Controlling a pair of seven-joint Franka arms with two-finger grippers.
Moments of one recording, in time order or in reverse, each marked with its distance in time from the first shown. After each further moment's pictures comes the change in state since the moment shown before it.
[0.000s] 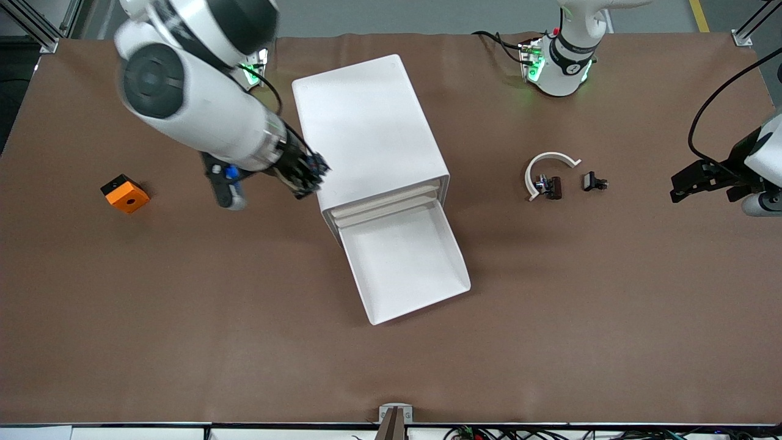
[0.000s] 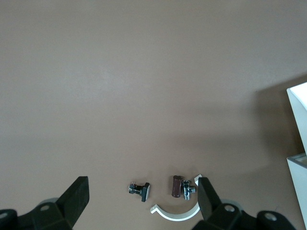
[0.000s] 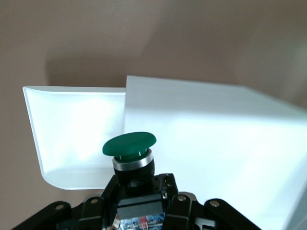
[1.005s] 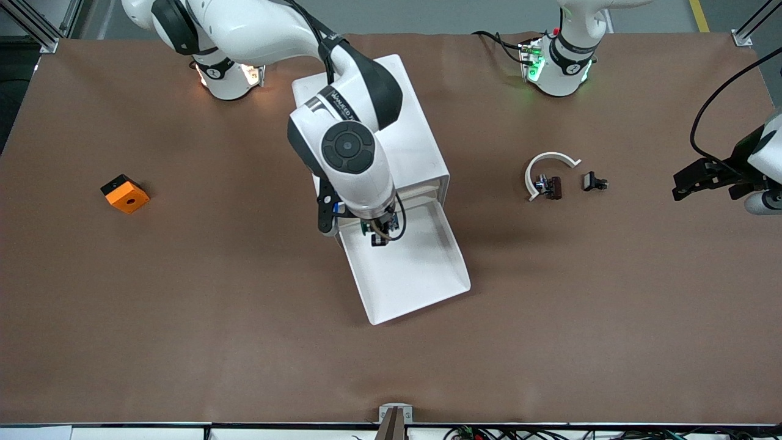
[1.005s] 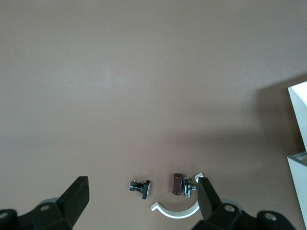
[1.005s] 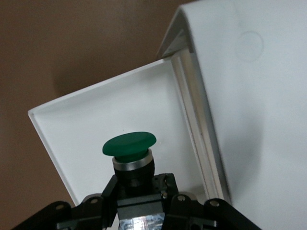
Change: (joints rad) left arm 0.005 -0.005 0.001 0.005 0.000 -0.016 0.000; right arm 0.172 0.349 -0.103 0.251 -0.098 0.184 0.411
